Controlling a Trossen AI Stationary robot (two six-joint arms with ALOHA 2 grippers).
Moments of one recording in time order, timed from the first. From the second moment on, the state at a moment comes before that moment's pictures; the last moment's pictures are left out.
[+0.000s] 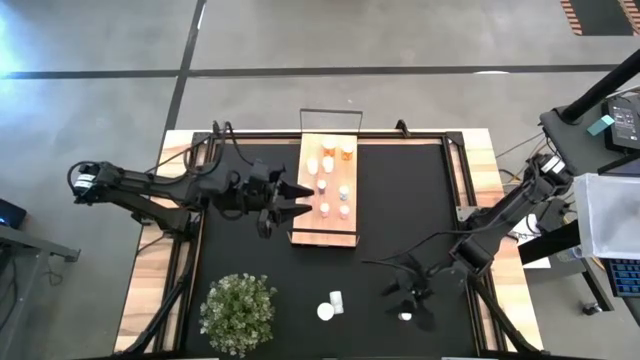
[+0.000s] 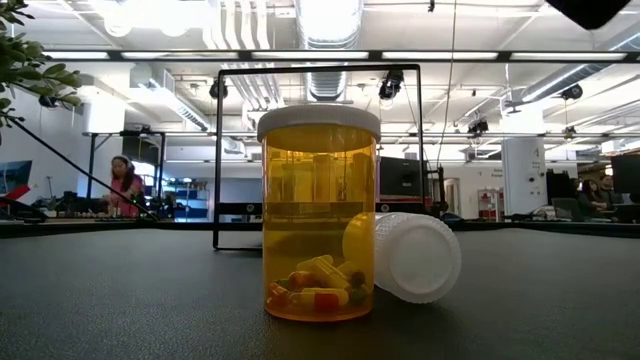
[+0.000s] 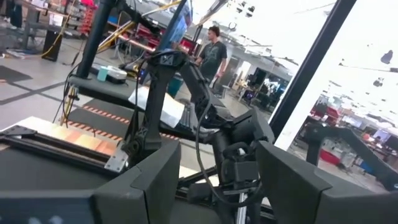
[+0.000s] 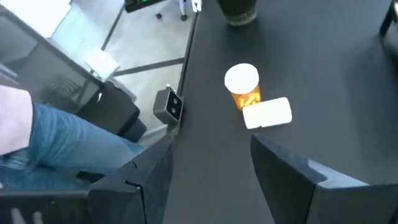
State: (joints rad) left arm -0.12 1.14 1.02 0.27 -0.06 -0.41; right arm 0.73 1.30 0.86 -0.13 0.23 0.63
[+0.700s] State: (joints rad) left arm -0.30 1.46 1.19 -0.05 -0.04 -0.52; right arm 0.68 1.25 0.86 -0.21 0.23 0.71
